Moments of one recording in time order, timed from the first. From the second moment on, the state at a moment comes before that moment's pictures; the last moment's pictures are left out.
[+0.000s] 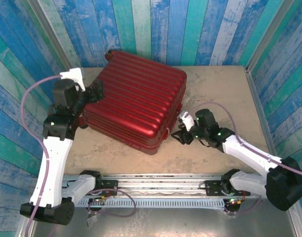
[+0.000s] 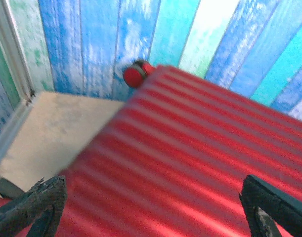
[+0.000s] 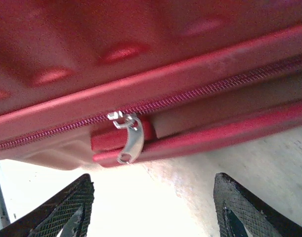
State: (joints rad) left arm -0.13 0.96 1.23 -0.64 -0.02 -0.24; right arm 0.57 1.16 0.61 -0.16 -0.41 -0.07
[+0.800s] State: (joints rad) left arm -0.15 0.99 1.14 -0.77 0.04 -0.39; right arm 0.57 1.38 0.67 -0.04 -0.61 -0.13
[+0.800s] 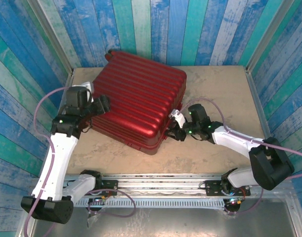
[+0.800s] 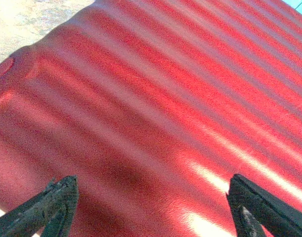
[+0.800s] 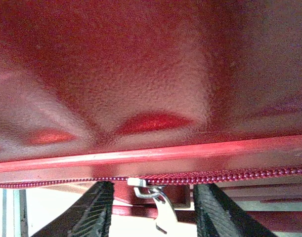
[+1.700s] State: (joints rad) left arm -0.57 1.27 1.22 -0.62 -0.02 -0.54; right arm 0.57 1.36 0.70 -0.12 -0.53 -0.16
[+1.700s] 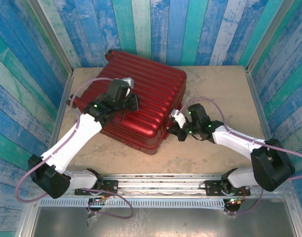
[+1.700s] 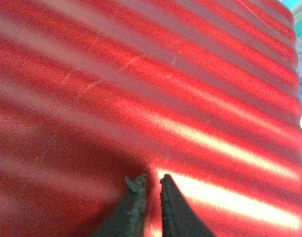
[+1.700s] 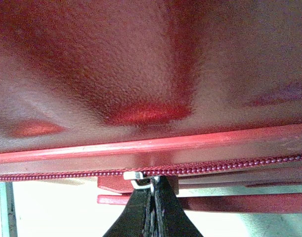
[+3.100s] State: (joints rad) left arm -0.59 1.21 0.98 -0.27 -0.14 -0.54; right arm 0.55 1.46 0.91 -0.28 -0.18 -0.38
